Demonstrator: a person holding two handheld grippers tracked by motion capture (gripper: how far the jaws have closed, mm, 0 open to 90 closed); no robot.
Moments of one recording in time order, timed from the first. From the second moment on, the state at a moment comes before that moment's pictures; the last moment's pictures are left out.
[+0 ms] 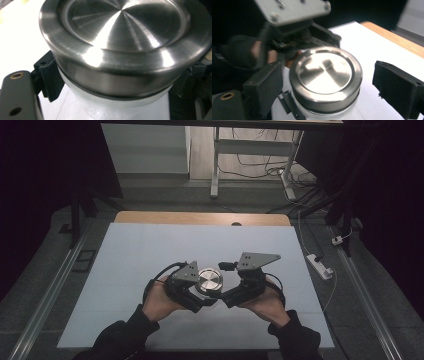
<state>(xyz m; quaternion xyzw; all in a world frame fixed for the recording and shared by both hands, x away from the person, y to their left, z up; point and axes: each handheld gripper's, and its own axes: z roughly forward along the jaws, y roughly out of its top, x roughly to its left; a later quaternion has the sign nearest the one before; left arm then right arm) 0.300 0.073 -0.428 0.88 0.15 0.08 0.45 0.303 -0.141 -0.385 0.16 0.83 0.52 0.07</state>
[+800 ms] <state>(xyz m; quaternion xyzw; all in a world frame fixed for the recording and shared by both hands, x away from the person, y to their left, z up) 0.297 0.079 -0.419 0.87 0.10 0.05 0.47 0.299 -0.149 -0.373 0.11 0.84 0.52 0.05</state>
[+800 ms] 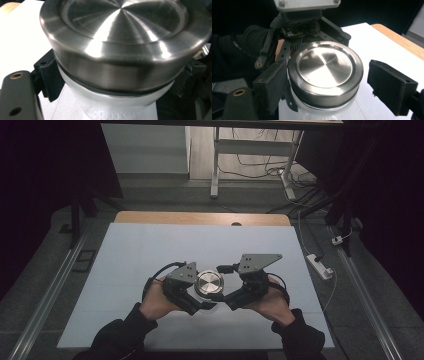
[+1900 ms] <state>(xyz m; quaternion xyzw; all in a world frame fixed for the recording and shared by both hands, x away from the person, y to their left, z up) 0.304 0.082 -0.429 0.87 0.04 0.00 0.49 0.294 -0.138 -0.381 0.10 0.85 0.52 0.04</state>
